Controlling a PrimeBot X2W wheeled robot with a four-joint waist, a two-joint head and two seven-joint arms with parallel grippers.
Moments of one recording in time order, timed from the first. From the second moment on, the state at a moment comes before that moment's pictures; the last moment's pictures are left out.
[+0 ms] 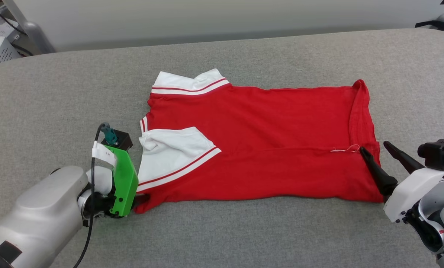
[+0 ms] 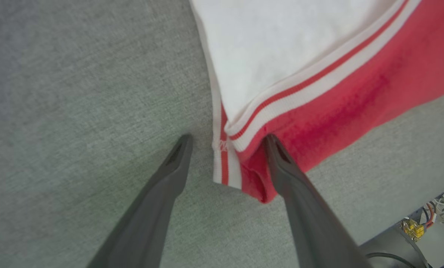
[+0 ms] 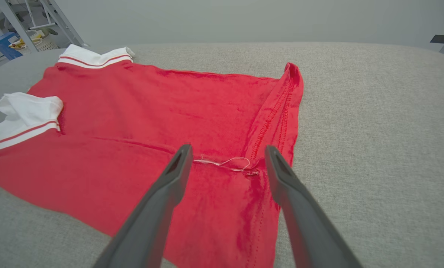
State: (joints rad) left arm -0.84 0.60 -1.25 0.65 -1.27 -0.13 0.56; right arm -0.29 -0.51 0.37 0.28 0.67 0.13 -0.01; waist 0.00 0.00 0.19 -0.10
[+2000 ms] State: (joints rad) left arm -0.75 0.72 -1.27 0.43 -1.21 -0.13 0.28; right arm -0.45 -0.72 0.74 0.40 0.90 0.13 0.31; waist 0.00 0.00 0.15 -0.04
